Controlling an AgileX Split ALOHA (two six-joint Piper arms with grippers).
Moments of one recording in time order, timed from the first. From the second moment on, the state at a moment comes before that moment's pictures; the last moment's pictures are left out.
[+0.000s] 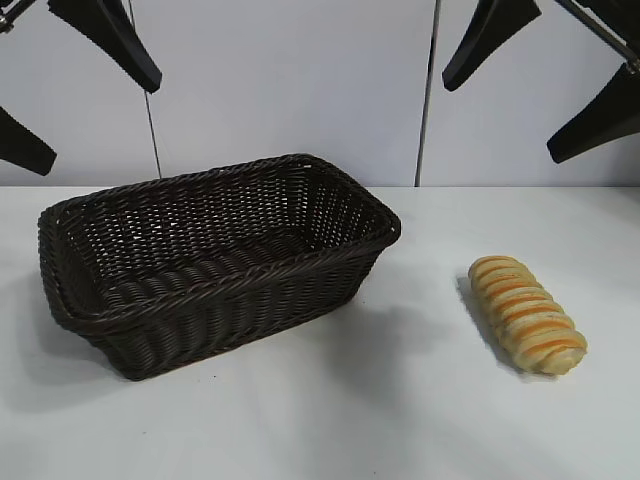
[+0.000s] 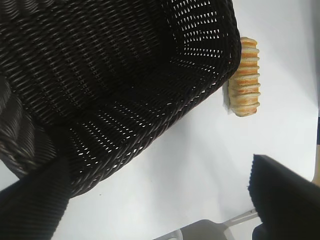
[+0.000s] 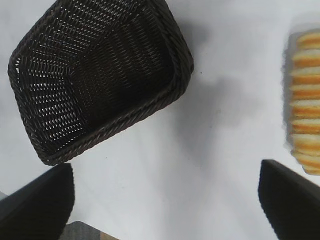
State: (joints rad) left arm -0.21 1.49 -1.14 -0.66 0.94 0.06; right arm 0.10 1.51 -1.21 0.56 0.96 -0.13
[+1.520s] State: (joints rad) left arm -0.23 1.49 -1.02 -0.32 0.78 -0.16; right arm 0.10 1.51 -1.21 0.56 0.97 -0.13
